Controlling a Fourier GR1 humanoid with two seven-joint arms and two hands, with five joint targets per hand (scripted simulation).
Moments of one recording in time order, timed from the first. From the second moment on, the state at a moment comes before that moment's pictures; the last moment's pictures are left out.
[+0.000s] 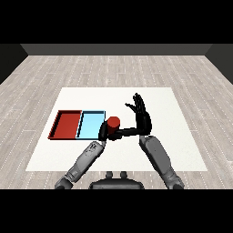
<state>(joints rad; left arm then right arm) -0.40 0.01 -0.51 -1.26 0.17 0.53 -0.21 -0.42 -0.09 0.33 -1.66 -0.23 -0.37 -0.24</state>
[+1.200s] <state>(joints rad) -0.40 0.35 -0.25 -1.41 0.01 0.47 0.01 -0.02 -0.24 0.06 -1.64 -0.30 -0.15 -0.37</state>
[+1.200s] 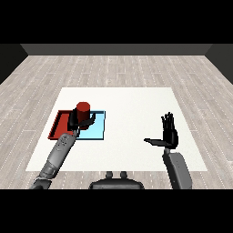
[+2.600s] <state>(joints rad) -0.71 0.46 0.03 -0.19 -0.10 0.43 -0.11 -0.04 -0.22 0.02 -1.53 -0.24 -0.11 -0.51</state>
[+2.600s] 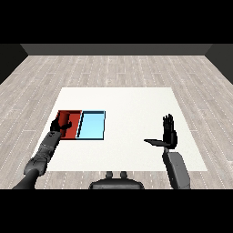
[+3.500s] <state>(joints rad) -0.77 0.49 0.04 -0.10 -0.12 0.37 -0.09 0.00 -0.21 0.02 -1.59 -0.25 -0.06 -0.55</state>
